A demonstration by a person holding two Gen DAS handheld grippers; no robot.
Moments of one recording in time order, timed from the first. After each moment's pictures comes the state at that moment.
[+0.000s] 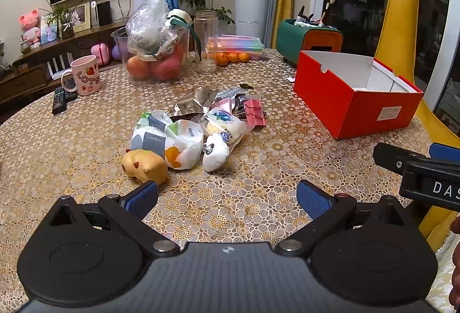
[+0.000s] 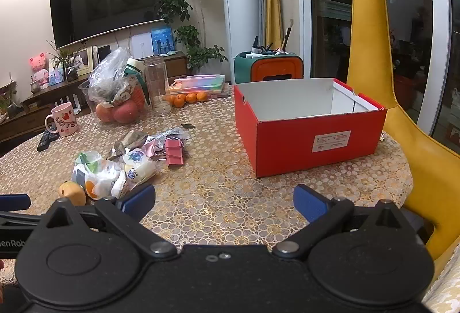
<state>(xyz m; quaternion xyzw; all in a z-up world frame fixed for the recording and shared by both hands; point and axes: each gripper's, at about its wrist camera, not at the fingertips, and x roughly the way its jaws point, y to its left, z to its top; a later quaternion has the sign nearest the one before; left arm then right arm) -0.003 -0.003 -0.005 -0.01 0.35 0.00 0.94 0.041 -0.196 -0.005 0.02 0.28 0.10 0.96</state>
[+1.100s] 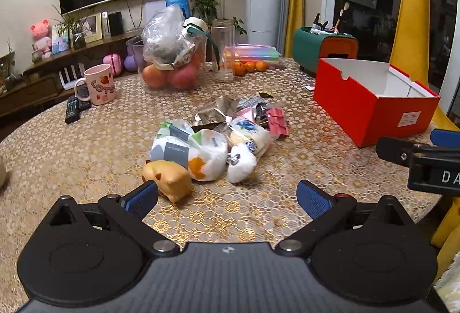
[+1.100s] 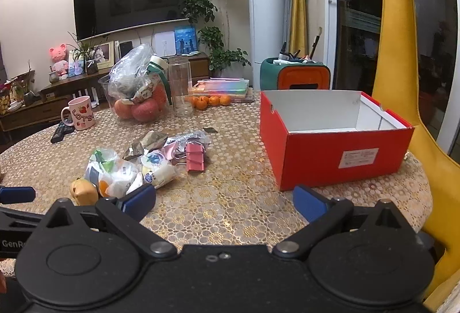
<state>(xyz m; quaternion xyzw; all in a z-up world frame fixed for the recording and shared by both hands) 0.006 0.019 -0.013 0.01 0.32 0.03 0.95 0.060 -0.176 -0.006 -0.01 0.26 0.15 0.95</state>
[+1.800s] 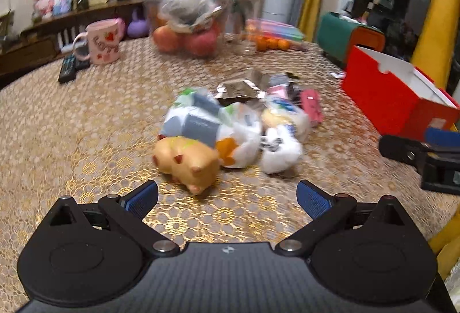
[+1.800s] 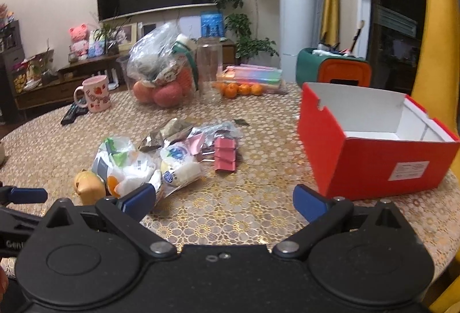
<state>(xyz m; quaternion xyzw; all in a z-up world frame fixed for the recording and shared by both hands) 0.050 0.082 -0.061 -0.07 0.36 0.04 0.93 0.104 -0.129 -0.032 -0.04 0.29 0.20 0.94</state>
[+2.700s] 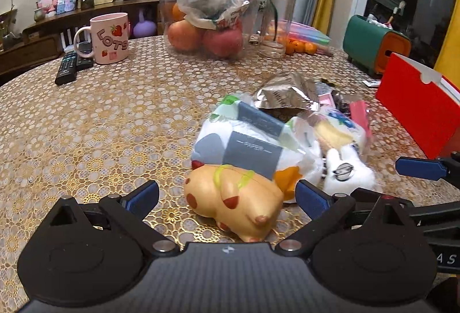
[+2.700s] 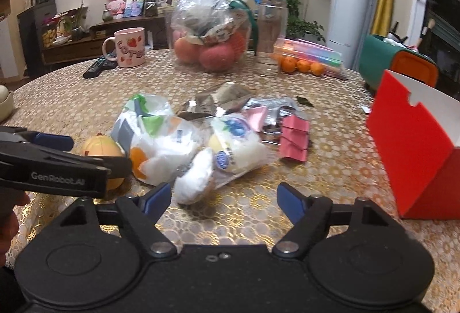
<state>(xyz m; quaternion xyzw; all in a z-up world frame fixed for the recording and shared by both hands) 0.101 0.127 -0.096 -0.07 0.35 0.05 0.93 0.138 -0.050 -0.082 -0.11 0.31 0.27 0.90</state>
